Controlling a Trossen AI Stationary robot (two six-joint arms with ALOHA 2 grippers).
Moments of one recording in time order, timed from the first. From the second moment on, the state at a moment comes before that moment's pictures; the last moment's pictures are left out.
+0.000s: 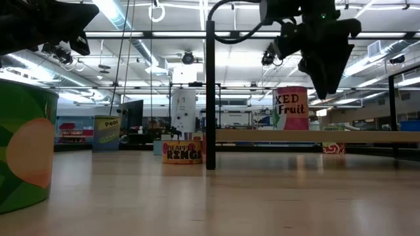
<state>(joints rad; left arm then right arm) -0.06 0.03 0.01 0.34 -0.04 0.01 -0.02 1.57 1.27 -1.29 0.04 0.23</state>
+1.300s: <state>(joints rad) -0.06 0.03 0.01 0.34 -0.04 0.01 -0.38 1.13 1.15 -1.07 0.65 0.63</state>
